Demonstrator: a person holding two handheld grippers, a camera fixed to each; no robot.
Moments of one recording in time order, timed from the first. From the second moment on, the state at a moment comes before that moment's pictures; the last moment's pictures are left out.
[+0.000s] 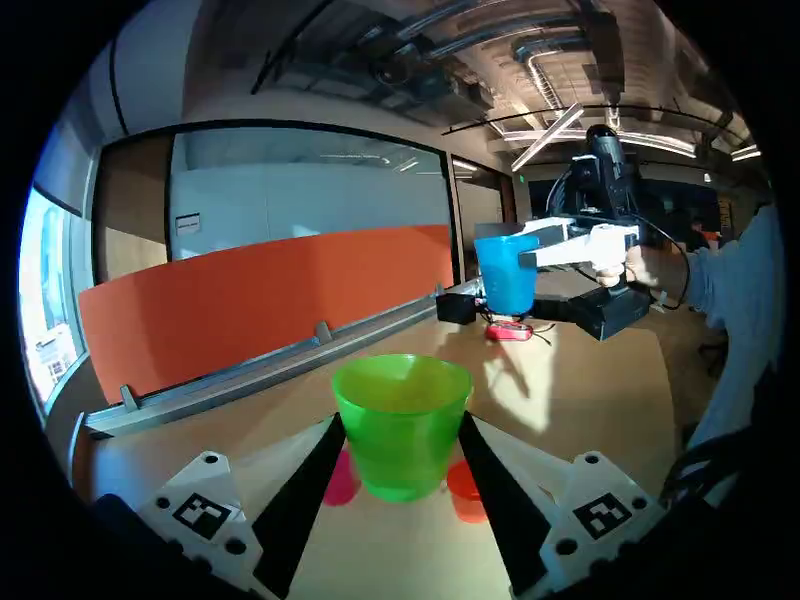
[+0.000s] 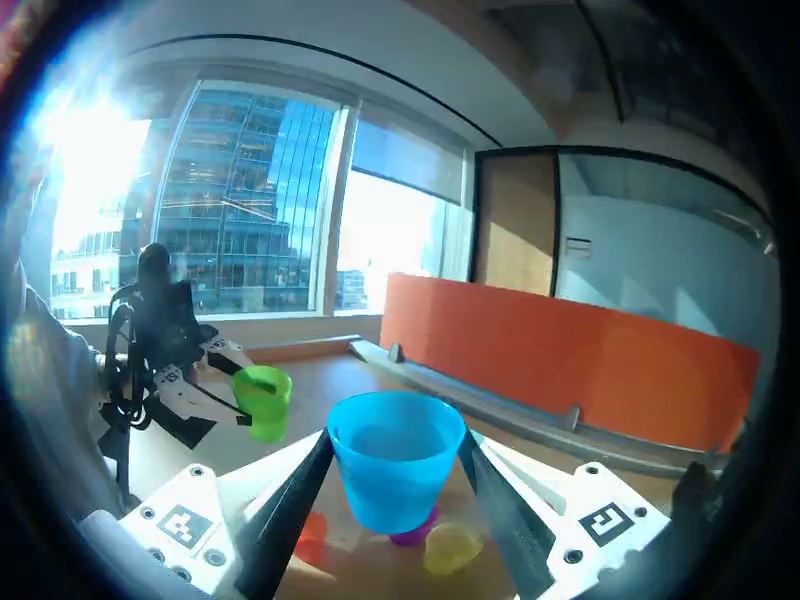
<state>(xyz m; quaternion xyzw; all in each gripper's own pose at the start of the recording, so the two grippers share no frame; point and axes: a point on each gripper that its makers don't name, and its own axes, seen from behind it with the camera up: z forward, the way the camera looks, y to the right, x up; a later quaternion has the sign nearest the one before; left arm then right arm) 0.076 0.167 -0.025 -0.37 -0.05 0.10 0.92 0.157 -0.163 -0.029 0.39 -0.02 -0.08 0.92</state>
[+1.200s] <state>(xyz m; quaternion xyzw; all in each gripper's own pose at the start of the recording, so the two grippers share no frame) -0.044 0.164 -0.023 -0.39 -0.19 0.15 0.89 0.016 -0.155 -0.032 0.43 -0.14 -0.11 0.89</state>
